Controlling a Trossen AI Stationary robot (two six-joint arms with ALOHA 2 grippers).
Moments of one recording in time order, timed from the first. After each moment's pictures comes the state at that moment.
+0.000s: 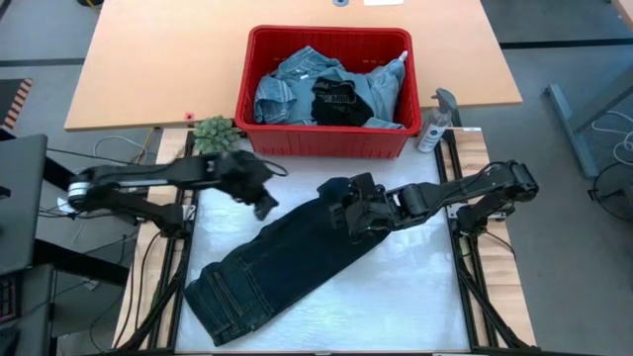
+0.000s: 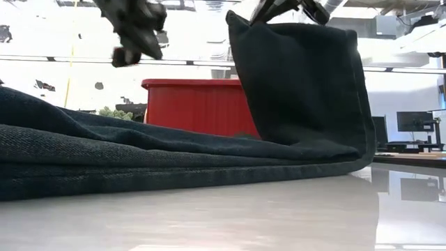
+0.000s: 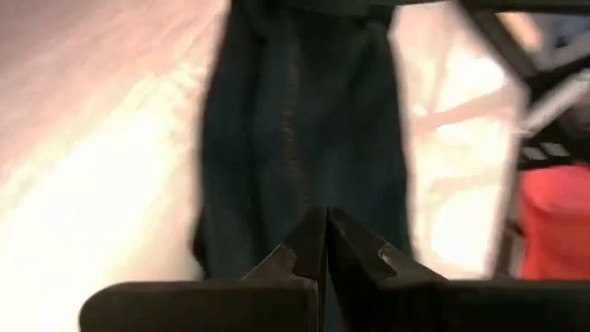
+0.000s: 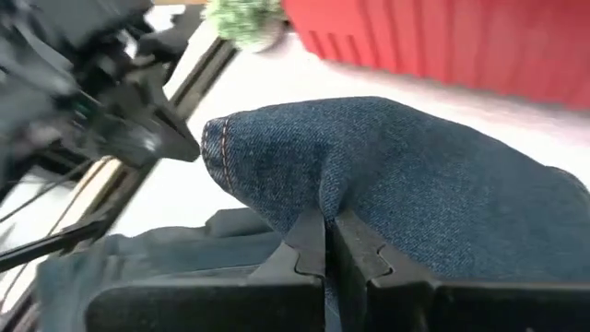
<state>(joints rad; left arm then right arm) 0.19 1.14 0.97 -0.59 0.19 -0.60 0.25 1.56 1.45 -0.70 0.68 1.15</state>
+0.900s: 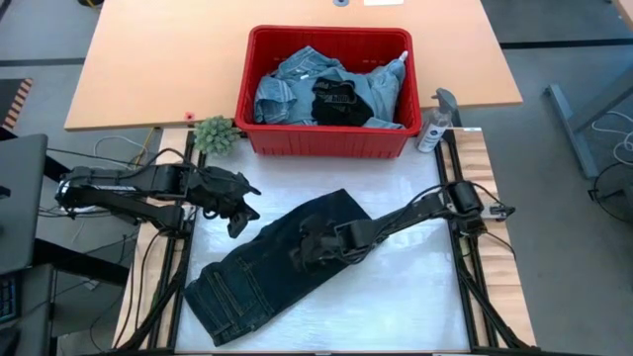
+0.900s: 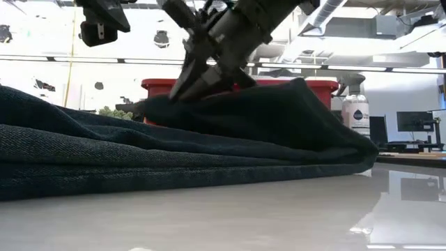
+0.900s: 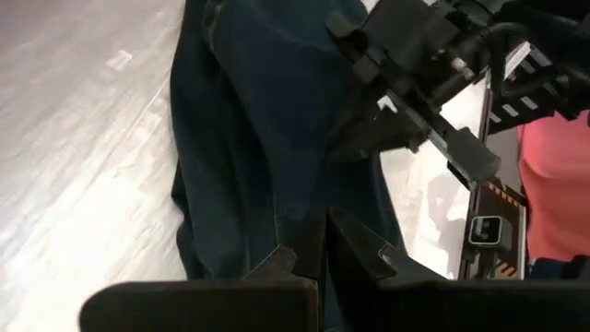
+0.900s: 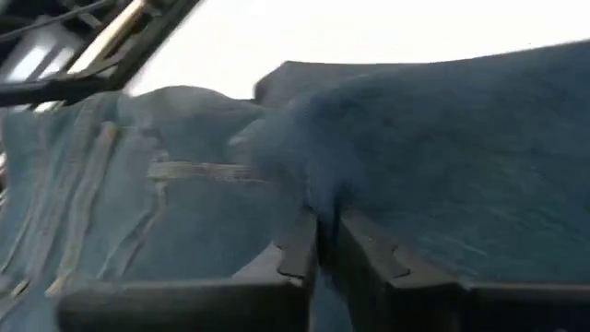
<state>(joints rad) -0.01 0.96 0.97 -0.73 0.06 -0.63 0.26 2.01 1.45 -0.19 0.42 0.98</state>
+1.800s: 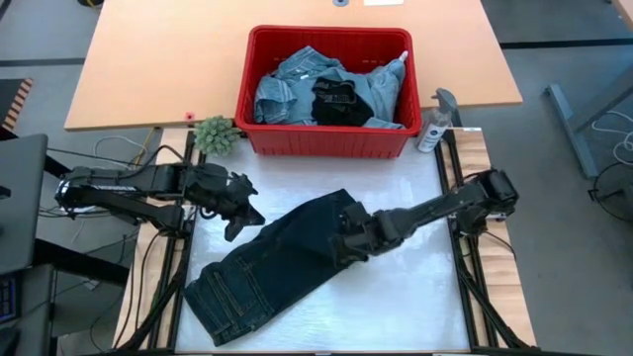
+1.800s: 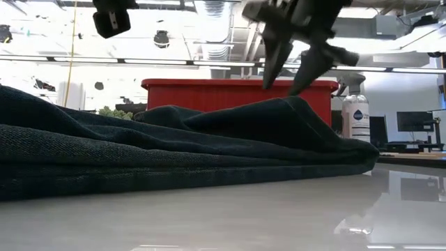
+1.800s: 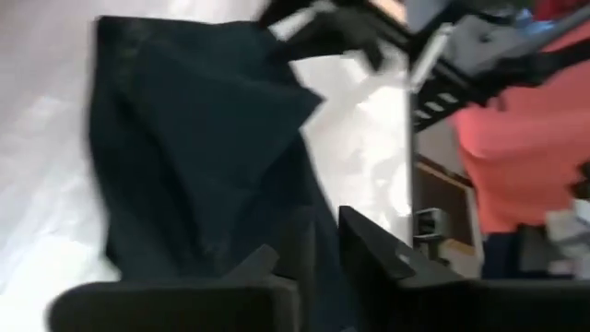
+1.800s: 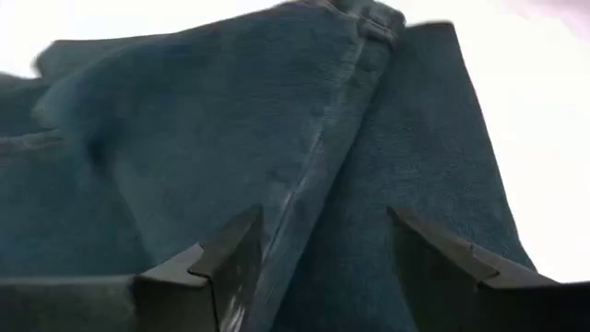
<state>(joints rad) -0.01 0.96 0.97 -0.58 0.19 -0.54 0.28 1.74 1.37 -0.87 0.51 1.33</state>
